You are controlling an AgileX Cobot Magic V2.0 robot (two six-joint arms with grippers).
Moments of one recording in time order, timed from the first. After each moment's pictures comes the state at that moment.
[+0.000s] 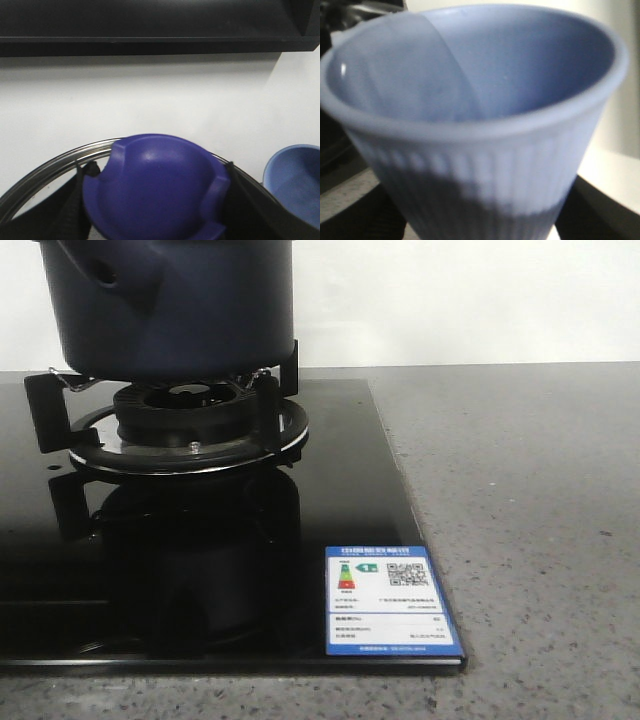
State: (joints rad) left arm -0.30 1.08 -0.99 -0.26 -0.02 0.26; right arm 0.75 1.67 -1.52 -1.07 0.68 -0.11
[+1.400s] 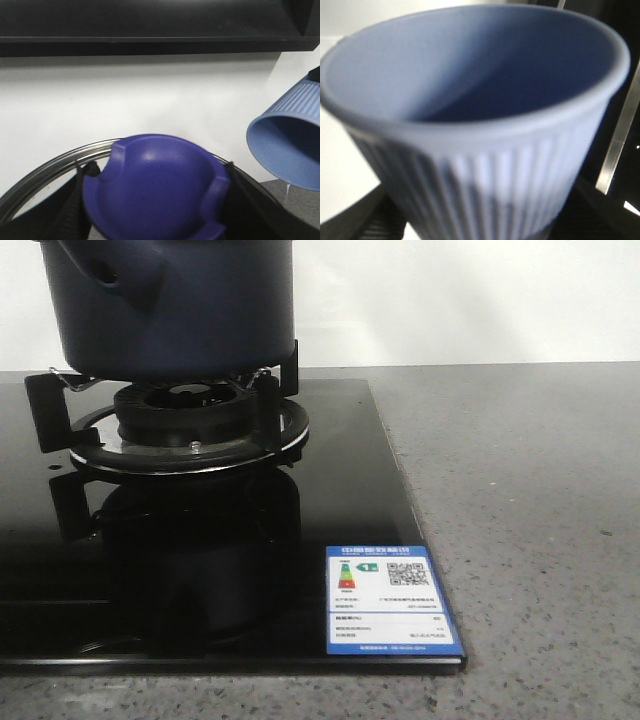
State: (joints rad) left arm -0.30 1.08 -0.99 -0.26 -0.02 0.26; right arm 0.75 1.69 -1.52 -1.76 0.58 -0.11
